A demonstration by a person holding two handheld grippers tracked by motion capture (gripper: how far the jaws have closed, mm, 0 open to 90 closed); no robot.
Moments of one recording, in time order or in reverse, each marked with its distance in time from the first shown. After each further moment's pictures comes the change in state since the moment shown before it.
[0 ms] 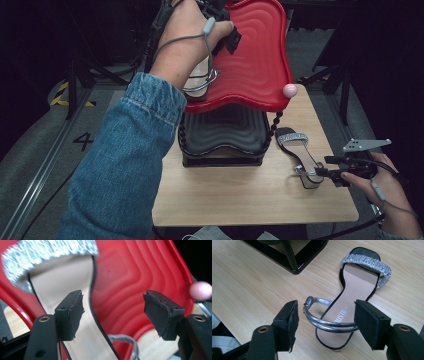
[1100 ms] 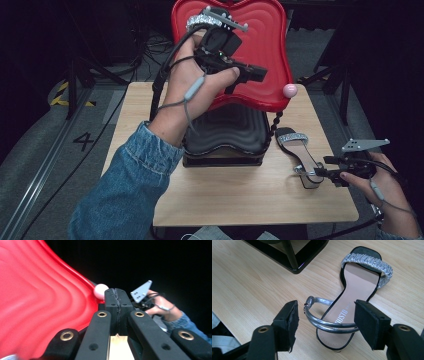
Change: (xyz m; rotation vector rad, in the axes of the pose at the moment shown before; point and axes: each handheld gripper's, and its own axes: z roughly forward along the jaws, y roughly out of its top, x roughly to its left) left arm -0.037 -0.068 0.017 -0.387 -0.537 0.203; right arm 0.001 0.001 0.002 0.006 0.004 -0.001
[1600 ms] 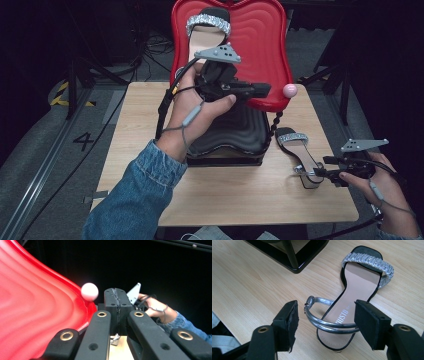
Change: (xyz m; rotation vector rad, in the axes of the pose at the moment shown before) left arm 0.006 -0.045 0.019 -0.137 -0.089 0.096; right arm 0.000 0.000 0.001 0.003 0.000 0.000
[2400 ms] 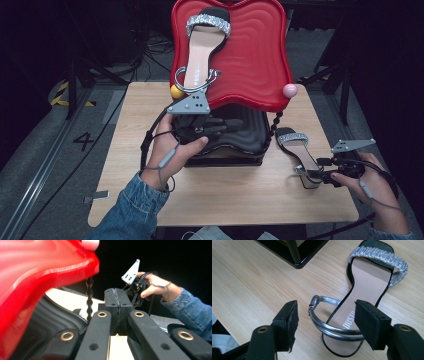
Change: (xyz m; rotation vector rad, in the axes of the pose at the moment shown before) left arm 0.003 -0.095 -0.021 -0.010 0.027 0.036; right arm 0.006 0.004 0.019 0.049 0.009 -0.013
